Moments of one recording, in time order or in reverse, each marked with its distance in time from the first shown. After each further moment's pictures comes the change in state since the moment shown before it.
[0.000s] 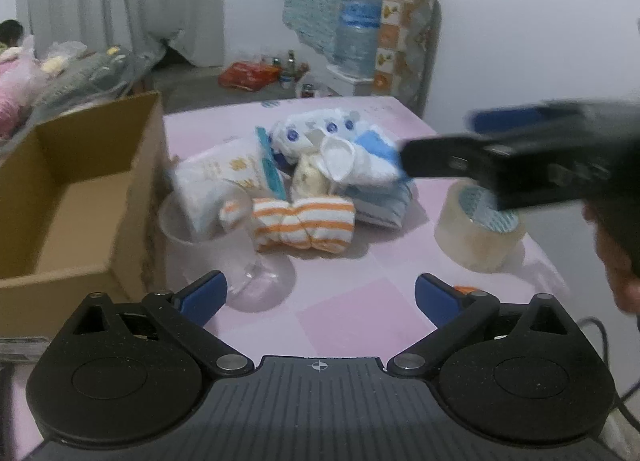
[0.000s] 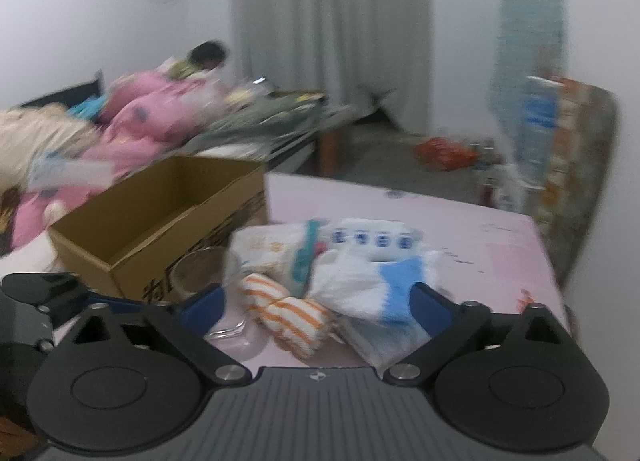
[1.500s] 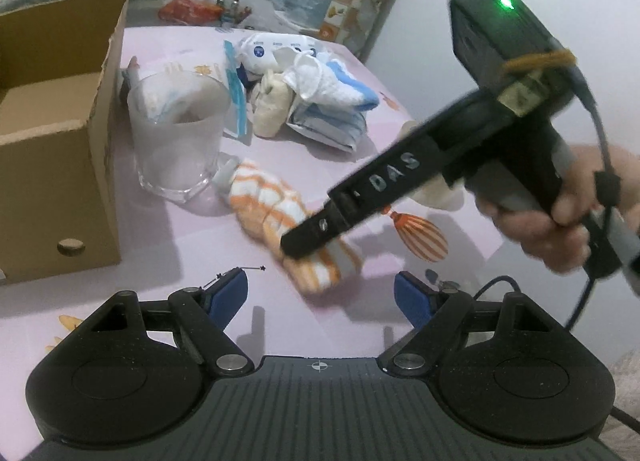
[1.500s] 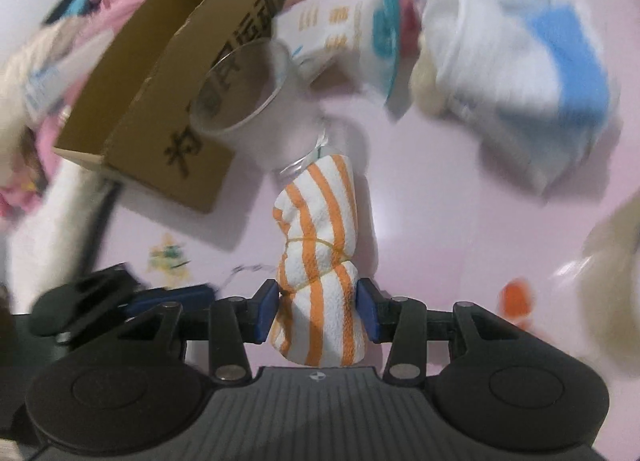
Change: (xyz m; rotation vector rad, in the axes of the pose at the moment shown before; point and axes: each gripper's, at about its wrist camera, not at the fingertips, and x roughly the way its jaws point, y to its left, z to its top) left arm -0.011 0.045 -0.038 -0.098 0.152 -0.293; right arm 0.103 0.017 -0.037 0.295 0.717 0.293
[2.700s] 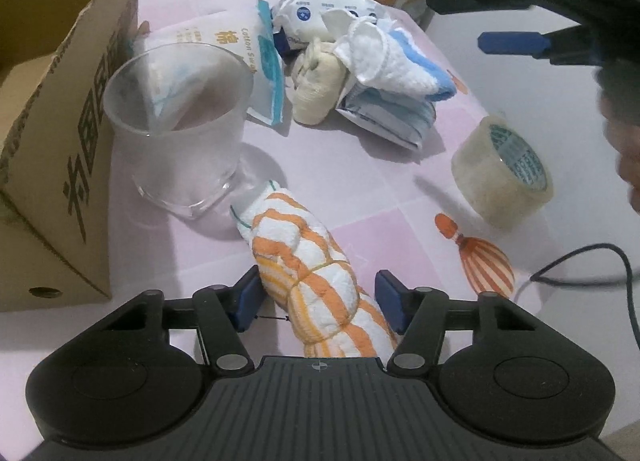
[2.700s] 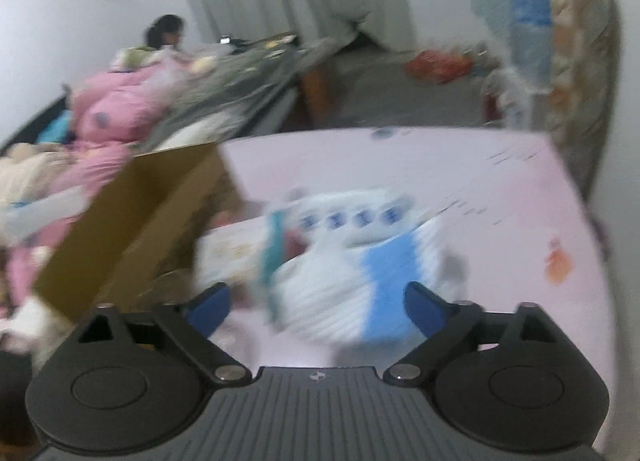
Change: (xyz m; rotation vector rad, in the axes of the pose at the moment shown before) left arm 0.068 0.009 0.041 -0.088 0.125 0.153; right arm -0.094 -0.040 0.043 -0.035 -0.548 -0.220
